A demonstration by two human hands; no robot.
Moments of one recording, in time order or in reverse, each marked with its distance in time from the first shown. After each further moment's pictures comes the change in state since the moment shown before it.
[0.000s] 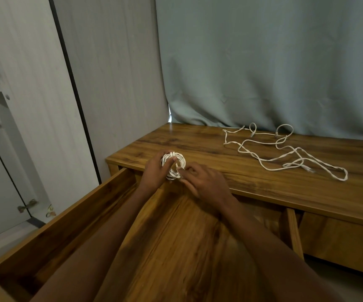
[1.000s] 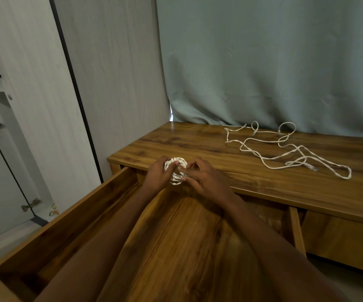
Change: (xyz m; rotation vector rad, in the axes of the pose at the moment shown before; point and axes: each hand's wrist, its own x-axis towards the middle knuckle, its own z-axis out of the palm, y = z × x) left_hand -0.005 -0.008 0.006 0.081 -0.084 -0.080; right_hand 0.005 0.003 0.003 0.374 -0.089 0.146
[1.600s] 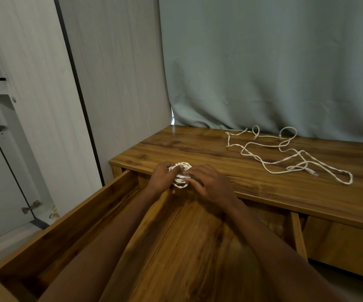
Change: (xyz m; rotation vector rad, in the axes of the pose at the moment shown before) left_hand -0.001 0.020 0.004 -0.328 -0.074 -0.247; right_hand -0.003 0.002 -0.003 -0.013 0.183 -0.118
